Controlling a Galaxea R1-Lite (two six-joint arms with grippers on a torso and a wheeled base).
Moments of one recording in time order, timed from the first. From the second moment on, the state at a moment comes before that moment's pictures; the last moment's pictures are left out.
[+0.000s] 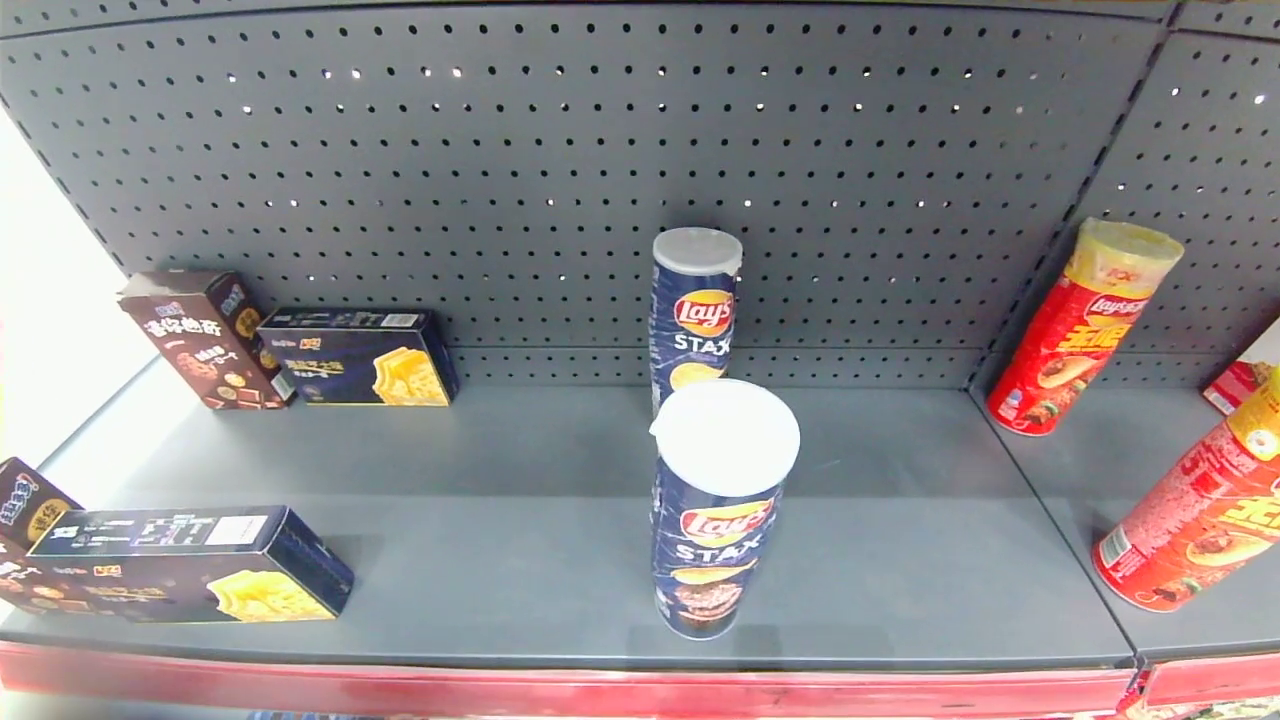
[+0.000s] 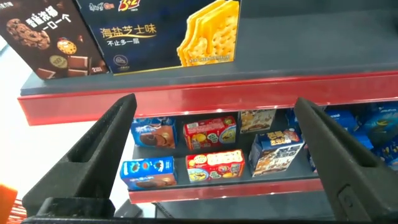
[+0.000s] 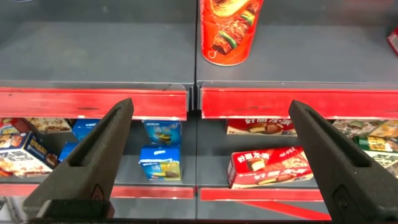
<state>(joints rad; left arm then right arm) 0.00 0.00 0.00 0.00 -0.06 0.03 0.00 0.01 0.00 0.00 0.00 0.00</state>
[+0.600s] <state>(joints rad) 0.00 0.00 0.00 0.00 -0.06 0.03 0.00 0.01 0.00 0.00 0.00 0.00</state>
